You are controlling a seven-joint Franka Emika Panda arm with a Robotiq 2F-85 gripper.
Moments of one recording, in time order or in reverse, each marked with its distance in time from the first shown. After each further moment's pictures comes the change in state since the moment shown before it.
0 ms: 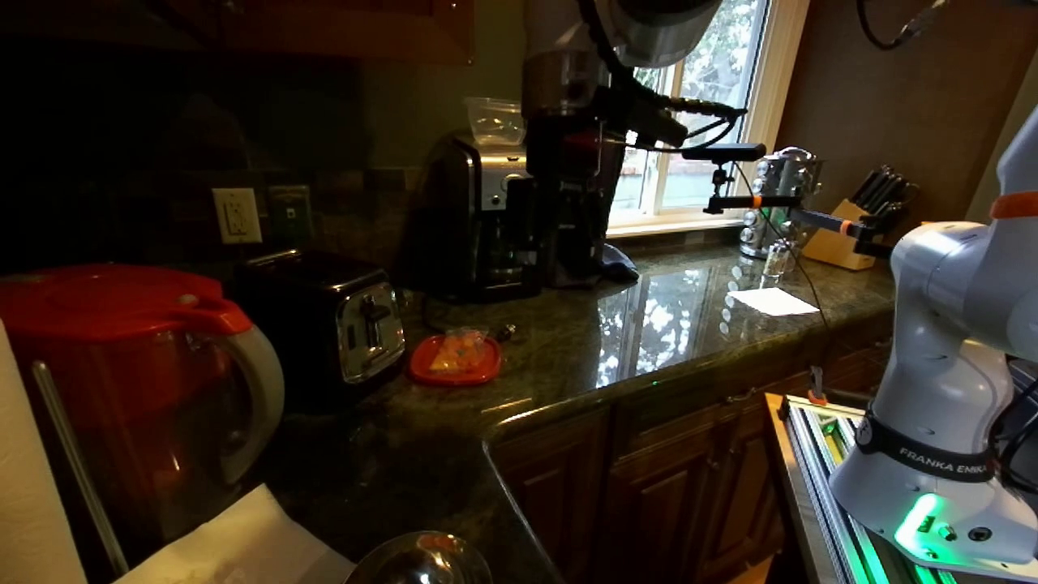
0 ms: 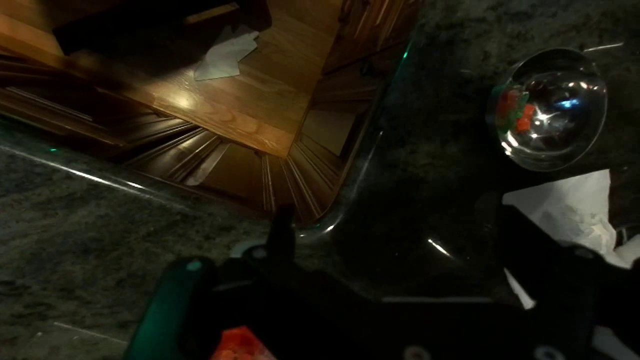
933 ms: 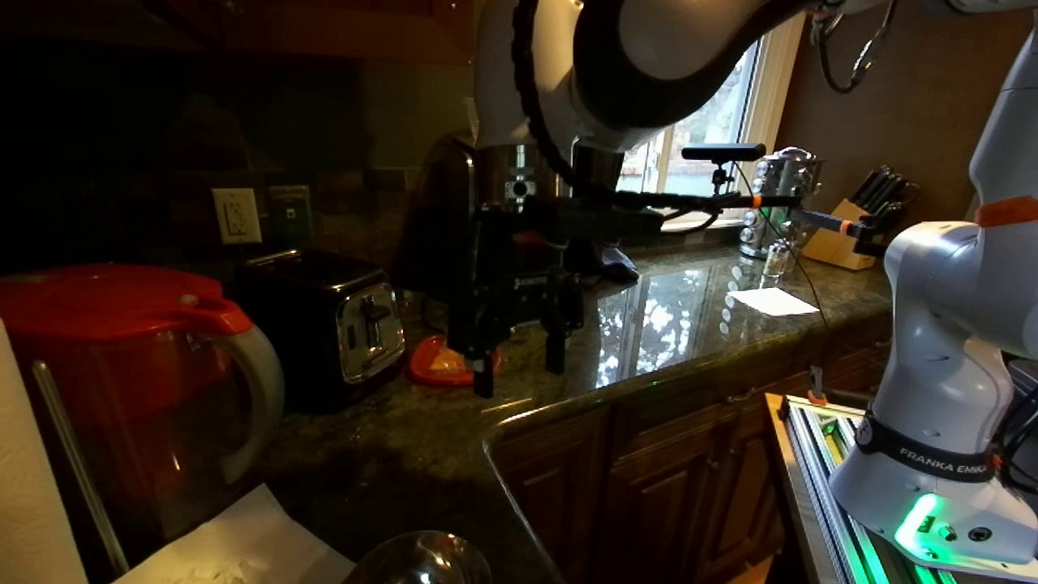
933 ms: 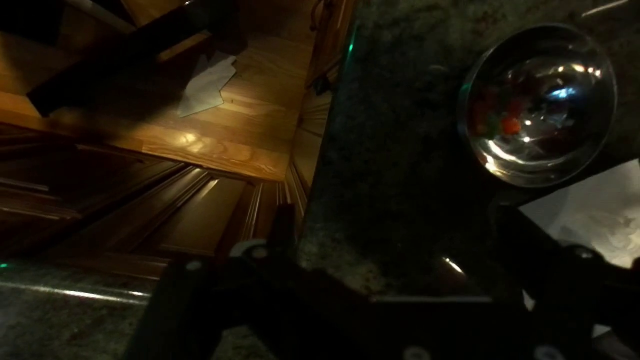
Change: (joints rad) arm 0.088 0.187 0.066 0.001 -0.011 0.197 0.301
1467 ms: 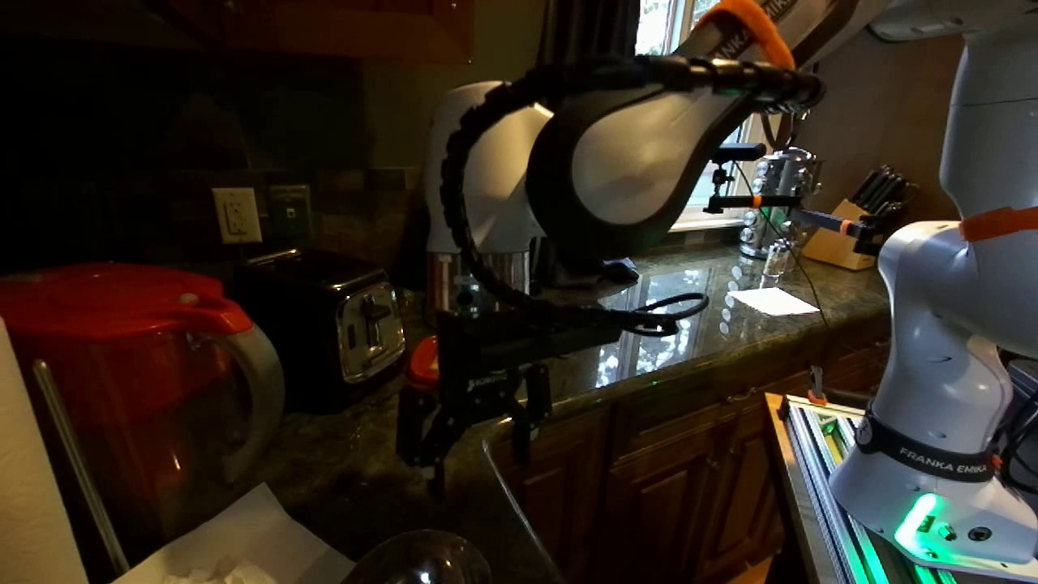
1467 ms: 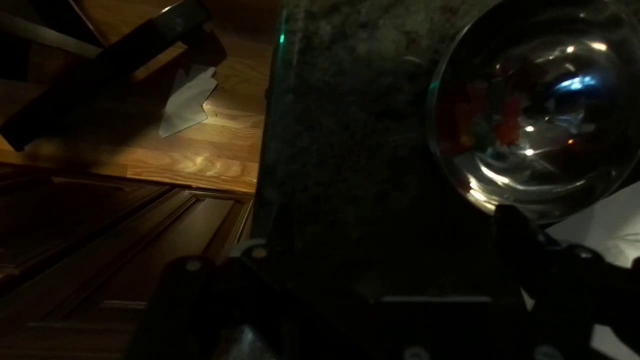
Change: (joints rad) arm 0.095 0.230 0.001 0.067 -0.057 0.175 0.177
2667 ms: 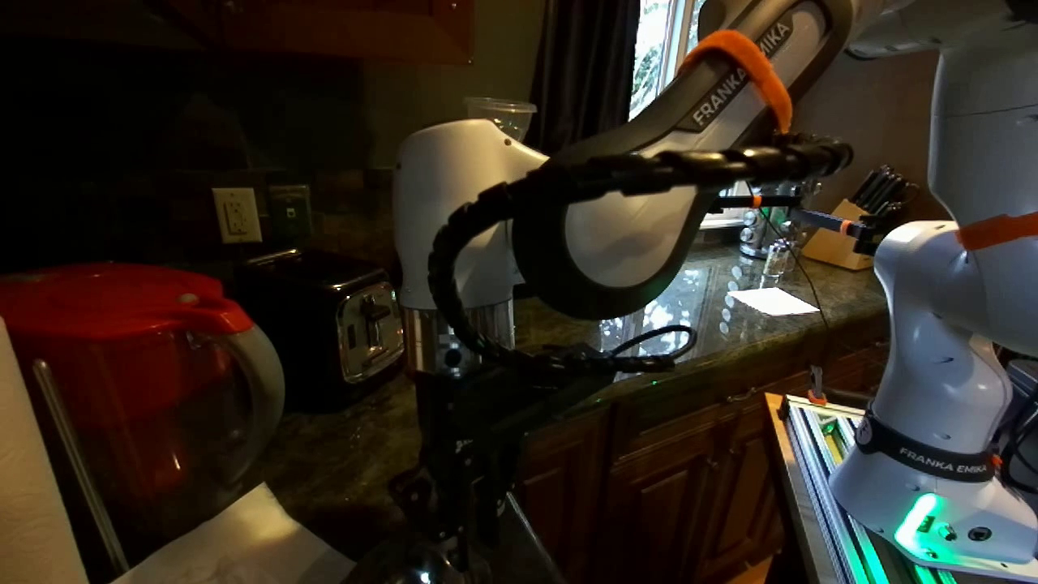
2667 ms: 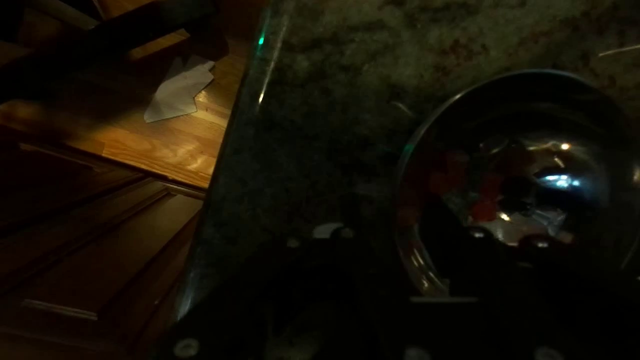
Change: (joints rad) arm 0.070 0.099 -0.002 0.064 -0.026 0.007 -0.107
